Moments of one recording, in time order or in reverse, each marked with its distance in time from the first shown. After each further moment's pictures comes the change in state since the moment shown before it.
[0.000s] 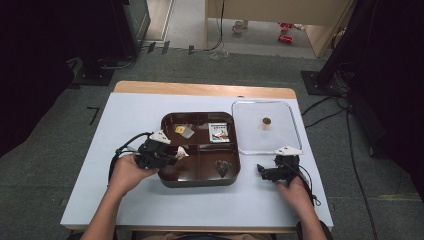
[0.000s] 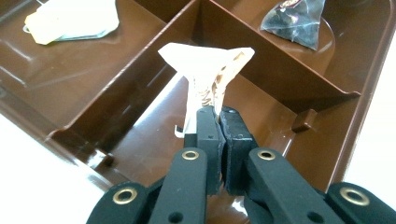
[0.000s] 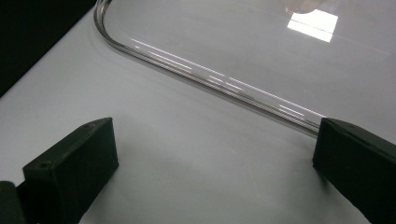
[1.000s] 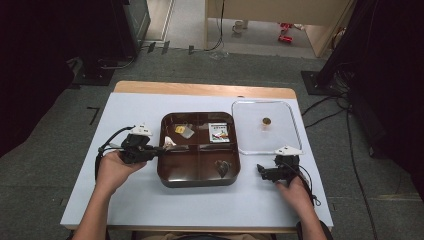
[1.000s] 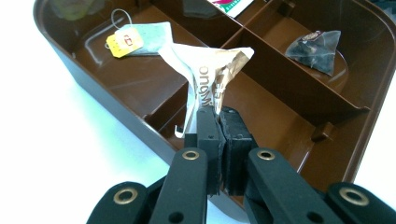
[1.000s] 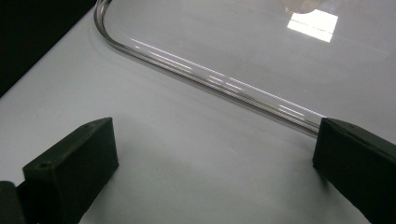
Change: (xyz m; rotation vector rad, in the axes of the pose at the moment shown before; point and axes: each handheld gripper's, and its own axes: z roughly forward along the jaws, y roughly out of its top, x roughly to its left) left arm 0.021 -0.010 -0.035 -0.115 0.061 -0.055; right arm 0.000 0.000 0.000 0.000 0.000 0.000
